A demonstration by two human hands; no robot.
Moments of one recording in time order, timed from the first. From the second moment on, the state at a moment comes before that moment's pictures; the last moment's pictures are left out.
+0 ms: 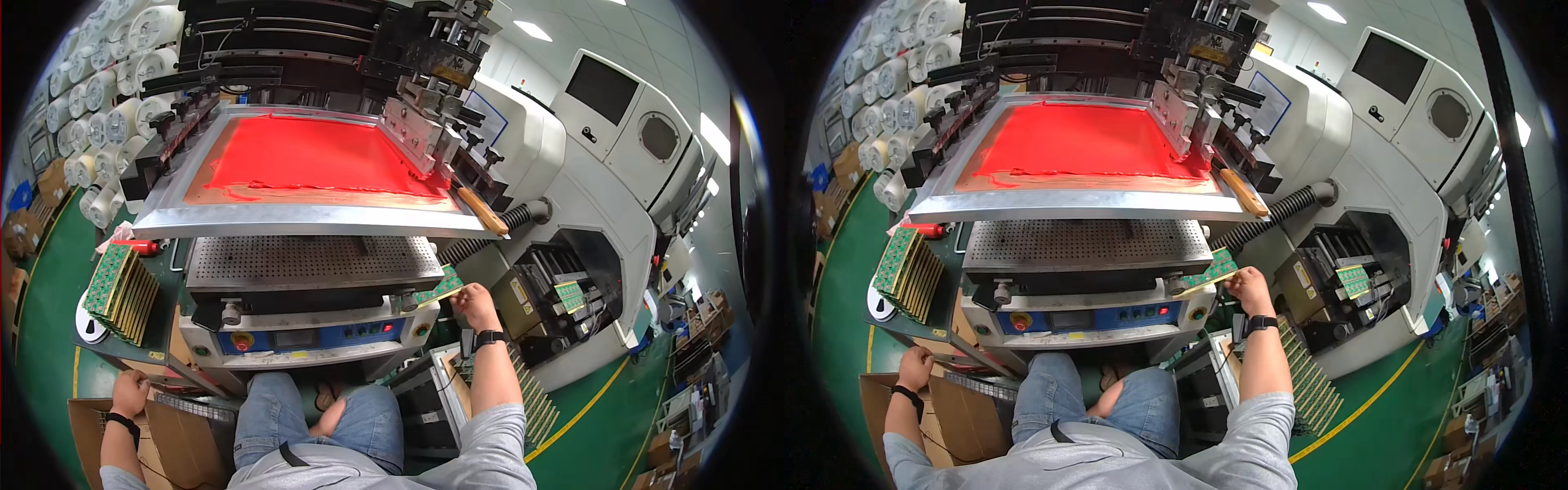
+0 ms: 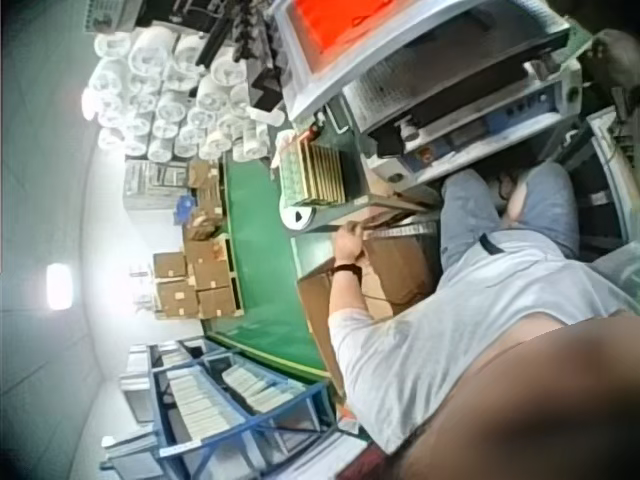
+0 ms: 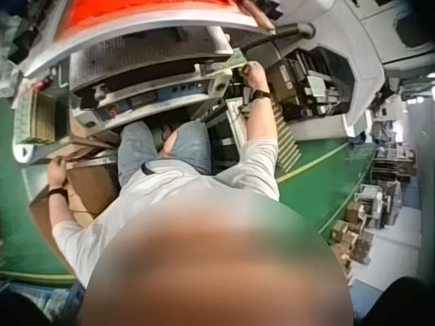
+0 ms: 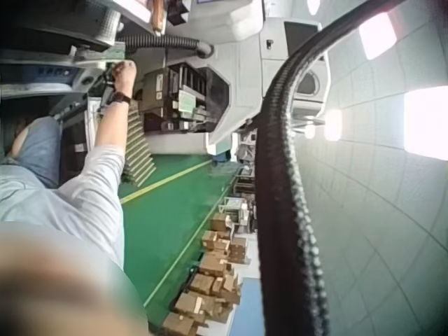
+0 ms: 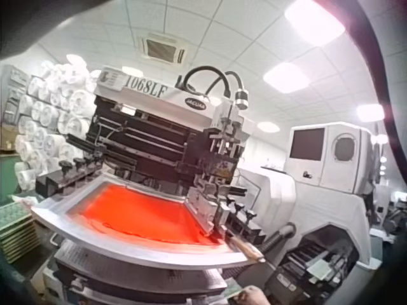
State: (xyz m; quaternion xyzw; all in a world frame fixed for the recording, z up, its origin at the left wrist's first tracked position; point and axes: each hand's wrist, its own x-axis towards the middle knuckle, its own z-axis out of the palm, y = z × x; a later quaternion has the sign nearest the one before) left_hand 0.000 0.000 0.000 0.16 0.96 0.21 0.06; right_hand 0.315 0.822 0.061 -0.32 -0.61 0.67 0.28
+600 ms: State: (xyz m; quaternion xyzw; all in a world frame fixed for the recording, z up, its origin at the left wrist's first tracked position) left_hand -0.029 0.043 0.213 0.20 0.93 0.19 -0.26; right_hand 0.312 0.803 0.042 -0.35 -0.57 0.63 0.39
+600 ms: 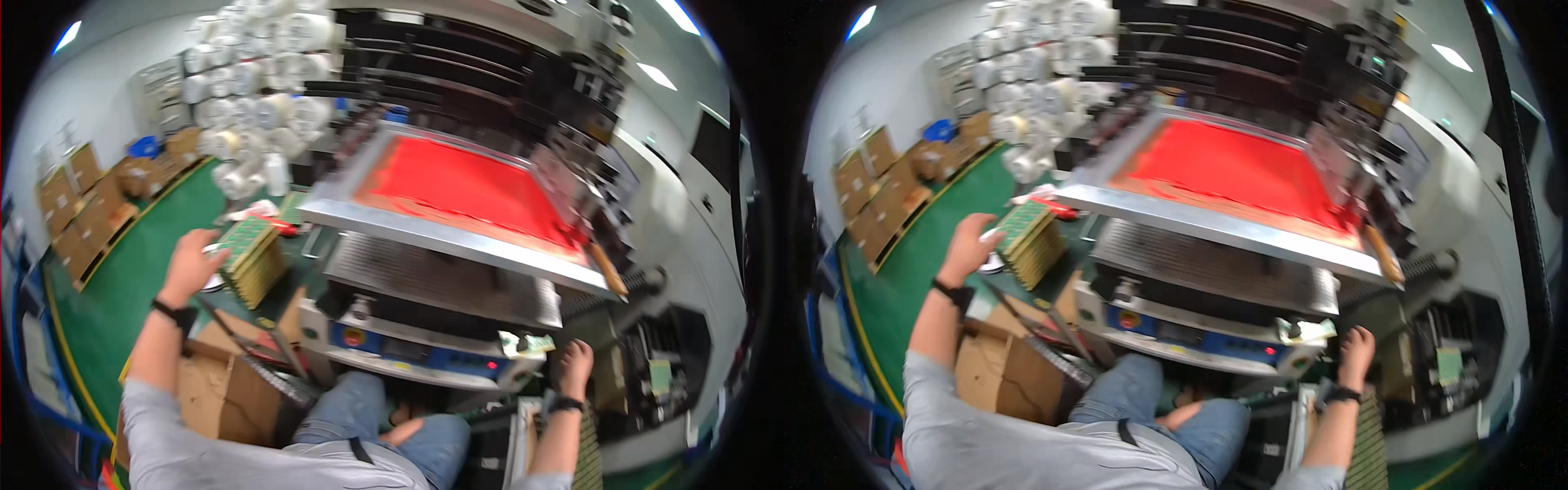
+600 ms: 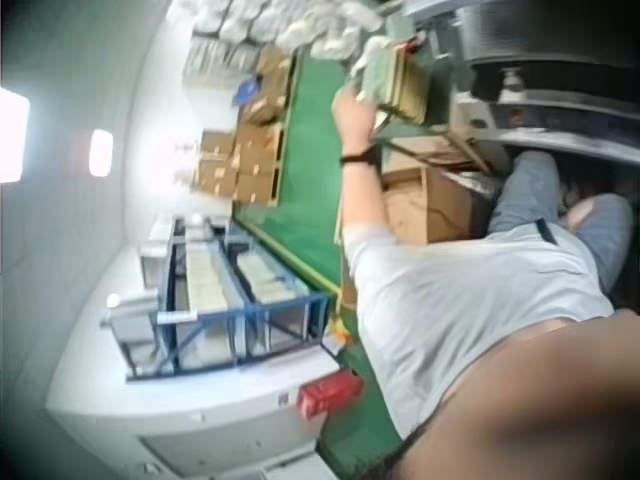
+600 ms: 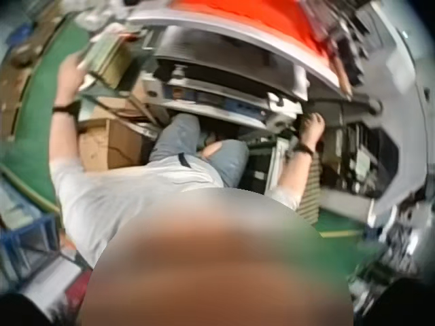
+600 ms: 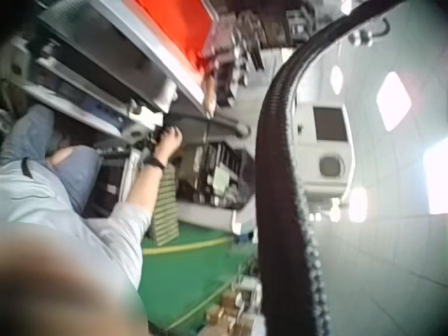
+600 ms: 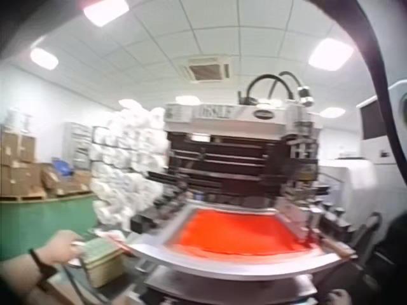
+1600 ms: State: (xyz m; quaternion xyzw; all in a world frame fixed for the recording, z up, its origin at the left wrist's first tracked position) left_hand -0.019 0.228 0.245 0.41 0.78 0.46 0.09; right_hand 0.161 0.637 0.168 -0.07 -0.93 0.14 0.34
